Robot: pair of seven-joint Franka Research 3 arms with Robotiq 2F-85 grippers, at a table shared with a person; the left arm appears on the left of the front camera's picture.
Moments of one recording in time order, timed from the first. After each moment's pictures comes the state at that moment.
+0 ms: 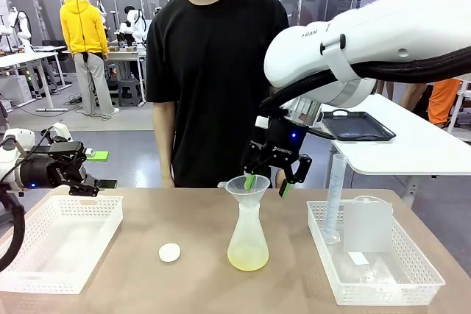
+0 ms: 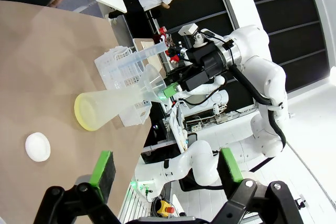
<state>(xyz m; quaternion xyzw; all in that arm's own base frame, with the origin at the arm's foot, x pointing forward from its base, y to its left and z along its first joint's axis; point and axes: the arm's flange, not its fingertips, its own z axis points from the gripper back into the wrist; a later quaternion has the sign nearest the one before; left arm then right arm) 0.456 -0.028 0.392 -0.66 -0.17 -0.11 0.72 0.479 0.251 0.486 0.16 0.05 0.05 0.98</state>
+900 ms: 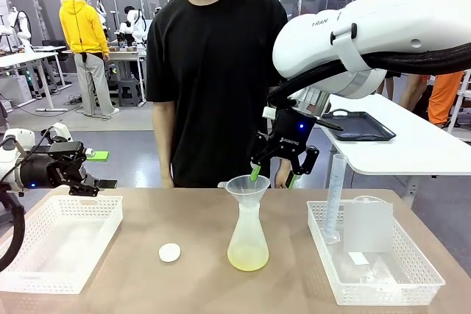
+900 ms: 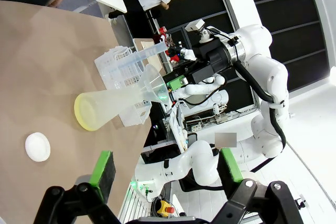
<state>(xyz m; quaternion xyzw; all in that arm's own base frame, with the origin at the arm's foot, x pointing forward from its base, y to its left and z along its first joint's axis) 0.456 -0.028 0.392 -0.66 -0.17 -0.11 0.72 0.482 0.237 0.504 0.16 0.04 0.04 0.99</state>
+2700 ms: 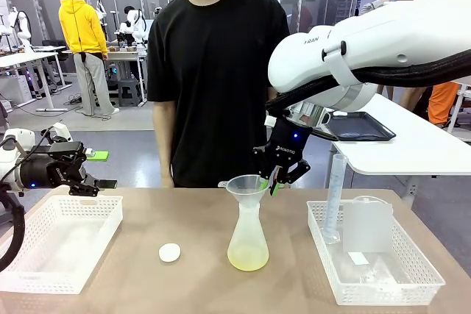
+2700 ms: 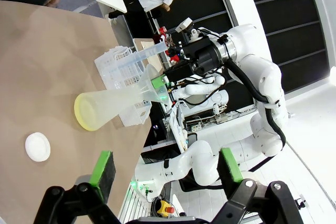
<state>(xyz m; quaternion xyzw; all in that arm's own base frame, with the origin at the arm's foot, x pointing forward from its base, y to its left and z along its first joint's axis) 0.456 -0.028 0.392 -0.66 -0.17 -0.11 0.72 0.491 0.241 0.480 0.16 0.04 -0.01 0.99</state>
